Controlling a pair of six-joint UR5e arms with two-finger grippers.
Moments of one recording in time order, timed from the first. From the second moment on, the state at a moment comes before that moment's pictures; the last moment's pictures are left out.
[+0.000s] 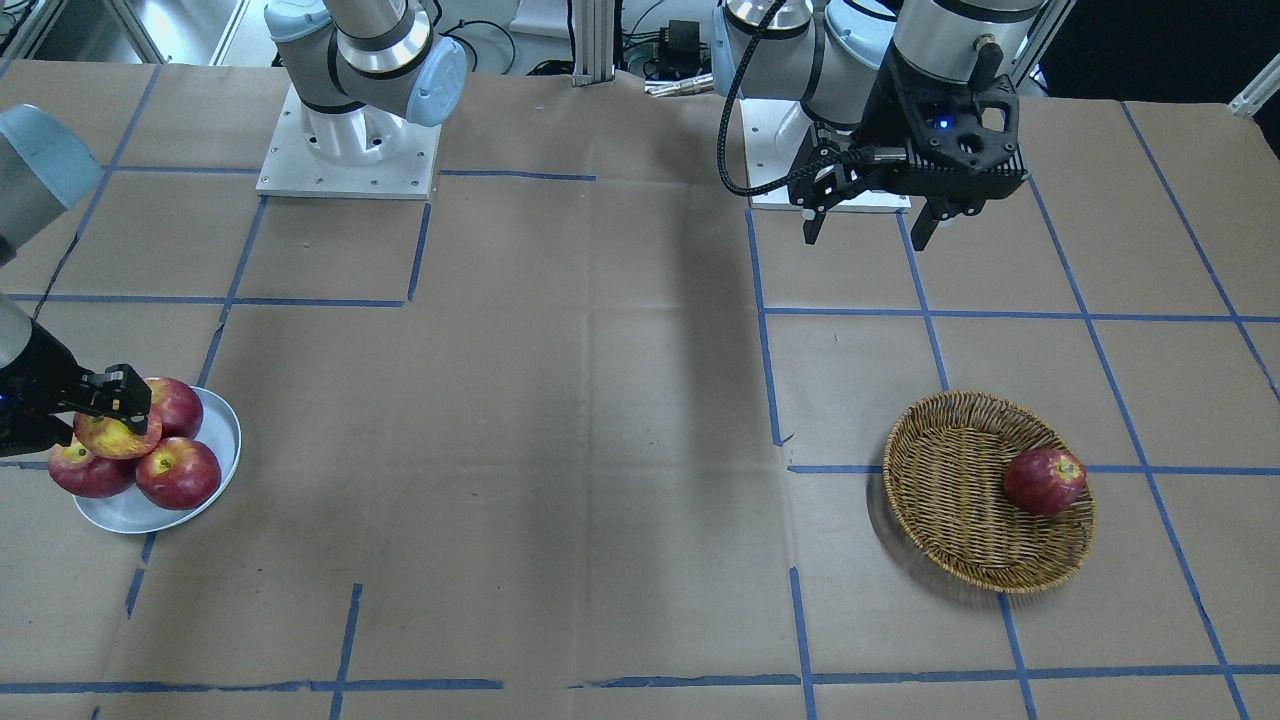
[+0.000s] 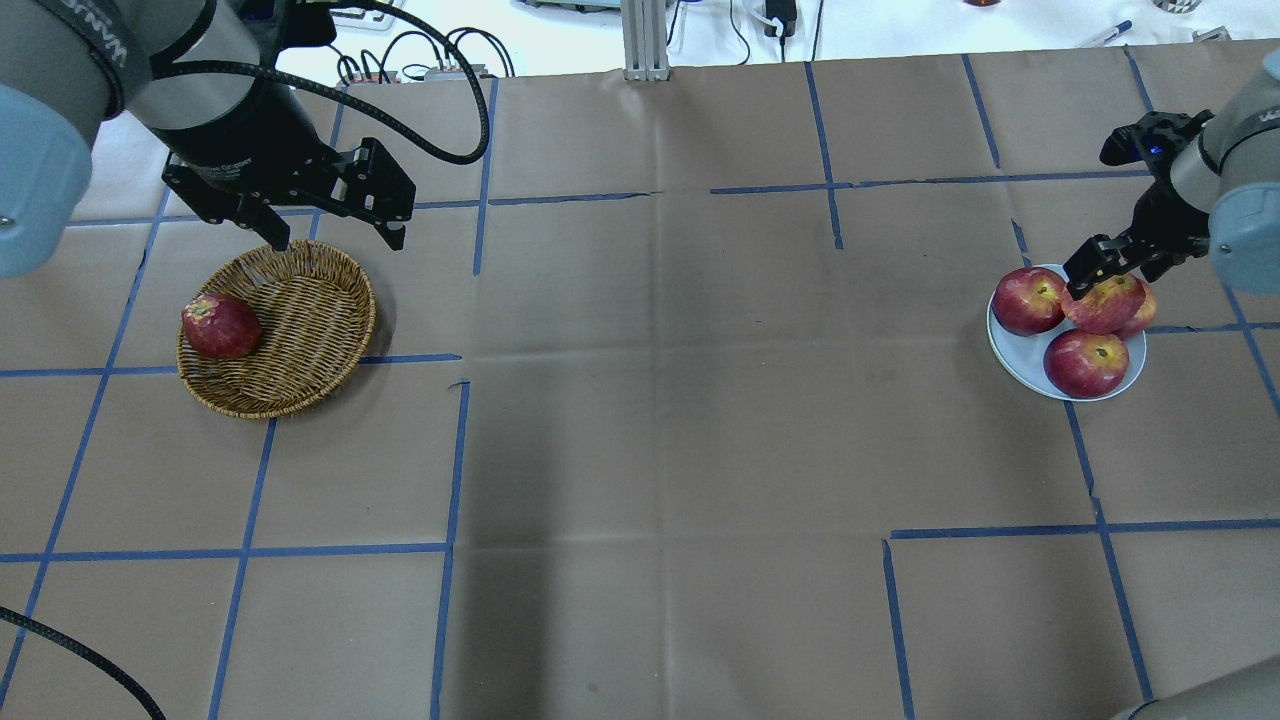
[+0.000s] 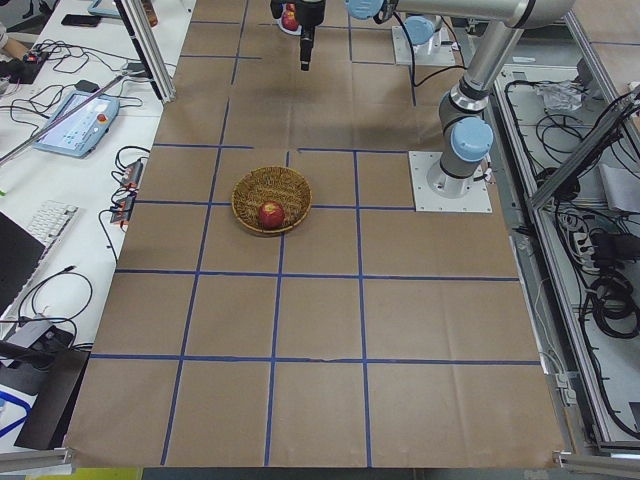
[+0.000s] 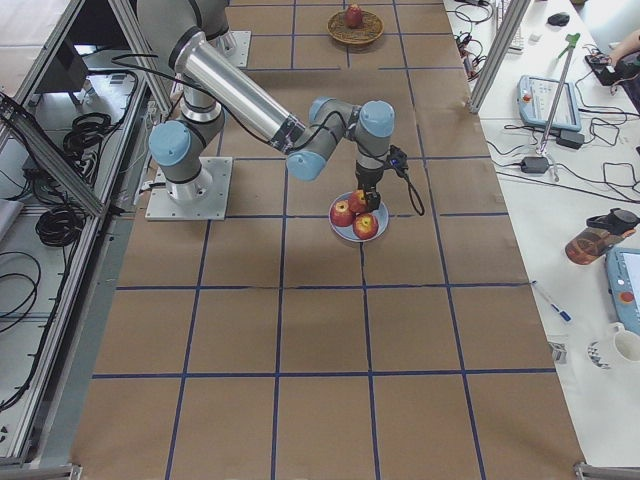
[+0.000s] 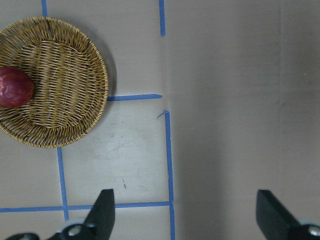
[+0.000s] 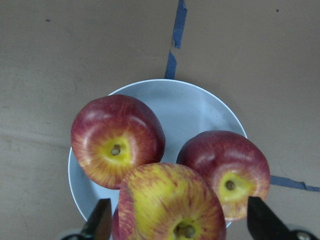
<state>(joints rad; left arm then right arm) -1.59 -1.52 -1.58 -1.54 1.56 0.03 1.12 -1.30 1.83 -2.14 -1.58 -0.65</state>
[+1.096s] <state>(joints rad) -1.59 -1.51 -1.58 -1.54 1.56 0.04 1.34 -1.51 1.72 -1.85 -1.60 -0.35</state>
